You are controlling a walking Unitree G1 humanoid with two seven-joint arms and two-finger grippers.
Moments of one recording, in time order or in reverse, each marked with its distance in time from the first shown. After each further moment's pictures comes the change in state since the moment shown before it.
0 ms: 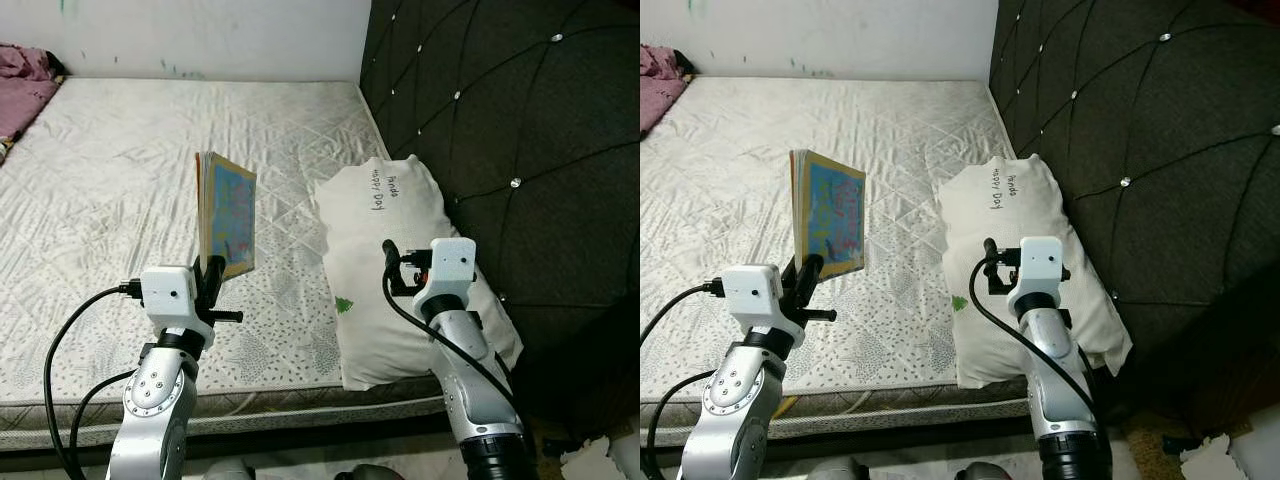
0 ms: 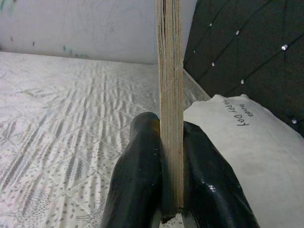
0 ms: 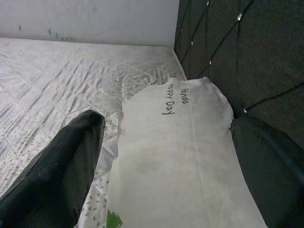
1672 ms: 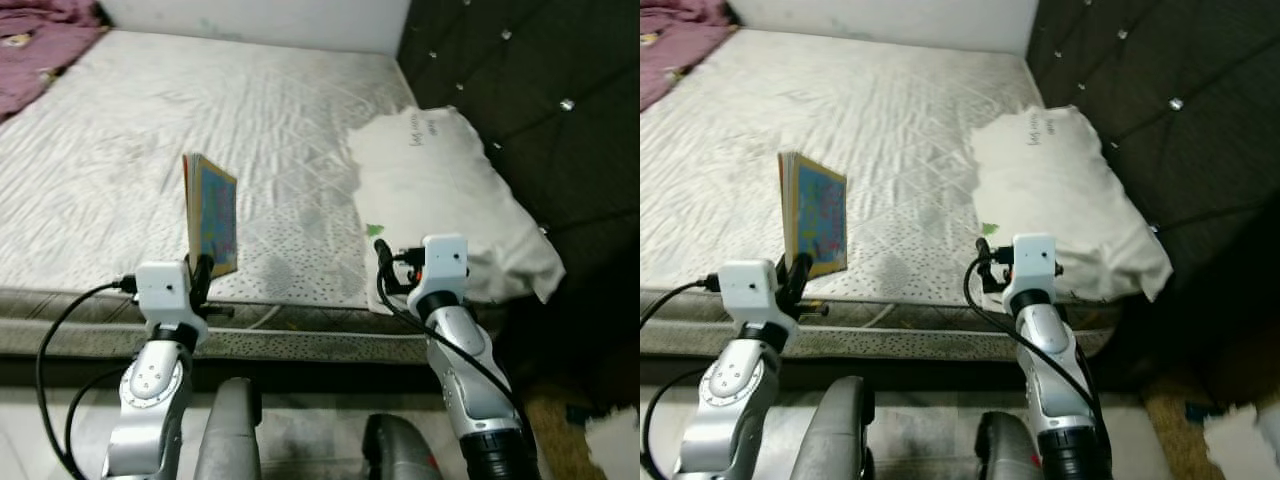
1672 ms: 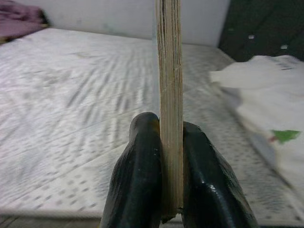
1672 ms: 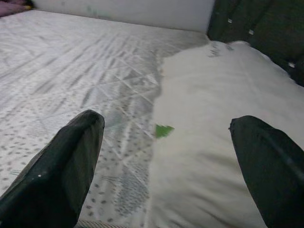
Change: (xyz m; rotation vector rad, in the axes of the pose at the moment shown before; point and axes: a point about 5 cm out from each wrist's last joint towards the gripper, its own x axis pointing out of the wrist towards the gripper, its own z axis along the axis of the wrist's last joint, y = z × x) left arm 0.007 0.002 0.000 0.026 0.023 0.052; right arm 0.003 0.005 0.002 -0.021 0.007 0.060
